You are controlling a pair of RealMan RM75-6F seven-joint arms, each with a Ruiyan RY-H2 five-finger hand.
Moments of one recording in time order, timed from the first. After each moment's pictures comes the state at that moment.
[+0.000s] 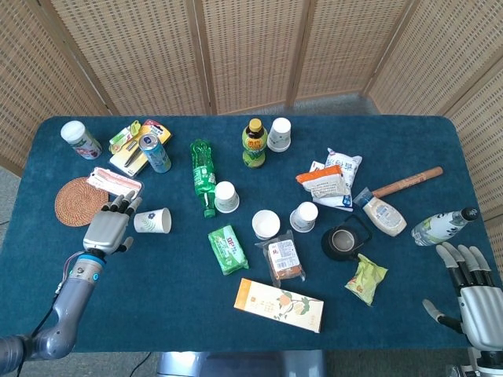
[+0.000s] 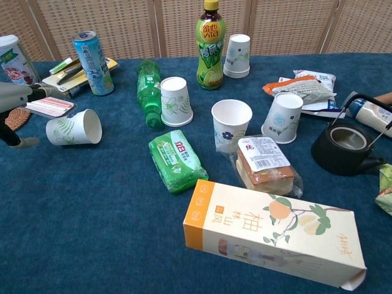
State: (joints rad) left arm -0.57 -1.40 -0.12 -1.58 0.93 1.03 0.60; right arm -0.04 -1.08 0.00 -1.66 -1.67 1.64 0.05
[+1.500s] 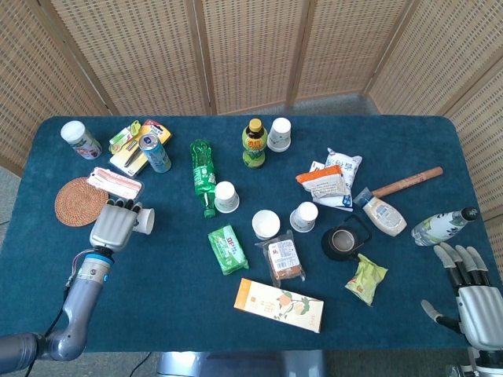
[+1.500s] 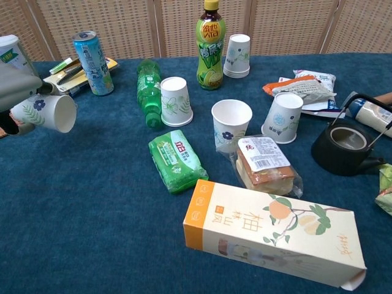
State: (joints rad) left arm -0.64 -1.43 -0.03 -1.60 0.96 1.23 0.96; right arm -0.04 -1.08 -0.01 -1.66 -1.68 1.63 0.06
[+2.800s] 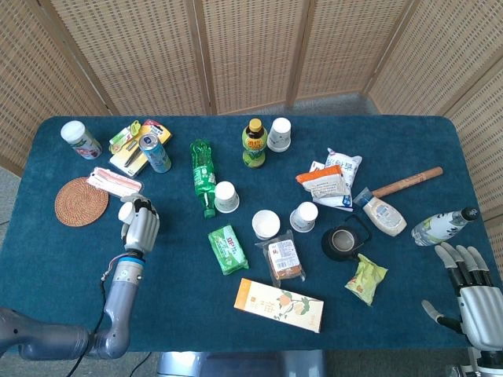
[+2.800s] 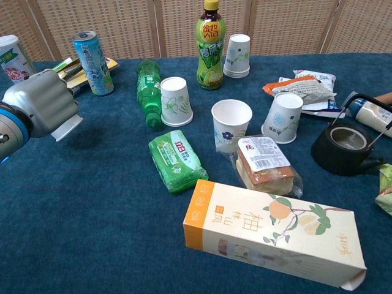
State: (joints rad) left arm -0.82 -1.69 0.05 -1.49 0.71 1.44 1.84; right arm -0.04 -1.07 -0.01 -1.66 -1.68 1.63 0.08
